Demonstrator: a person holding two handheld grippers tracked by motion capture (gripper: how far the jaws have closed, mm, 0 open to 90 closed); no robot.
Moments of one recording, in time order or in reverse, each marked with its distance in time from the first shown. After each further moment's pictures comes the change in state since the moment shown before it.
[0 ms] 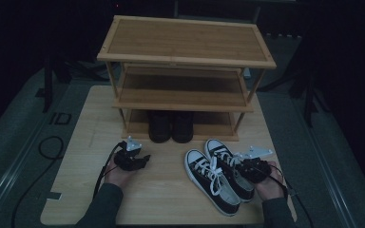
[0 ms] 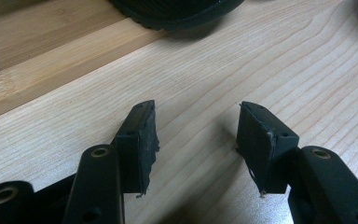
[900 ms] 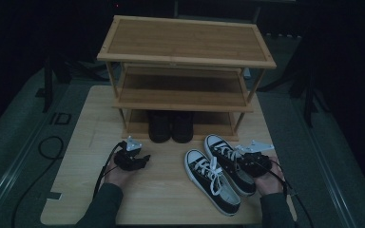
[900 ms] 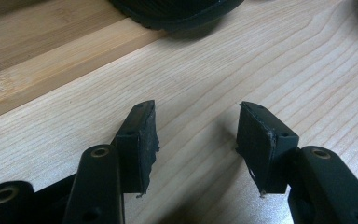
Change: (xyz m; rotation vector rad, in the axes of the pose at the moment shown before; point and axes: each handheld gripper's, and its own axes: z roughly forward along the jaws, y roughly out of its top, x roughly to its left) left arm 0.000 0.000 0.000 0.002 -0.001 0.001; right arm -0.006 0.014 -0.004 -0.042 -0.058 0.024
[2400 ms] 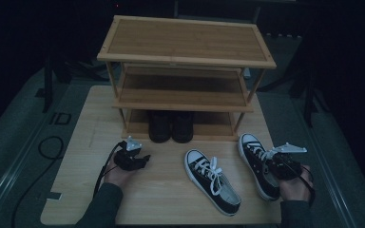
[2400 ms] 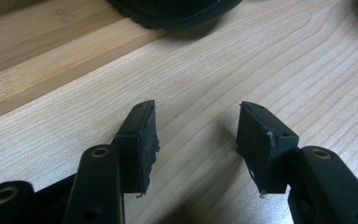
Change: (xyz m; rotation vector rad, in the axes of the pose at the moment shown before) left arm 0.001 0.000 0.000 0.001 -0.005 0.004; right arm -0.044 -0.032 -0.047 0.094 -0.234 0.242
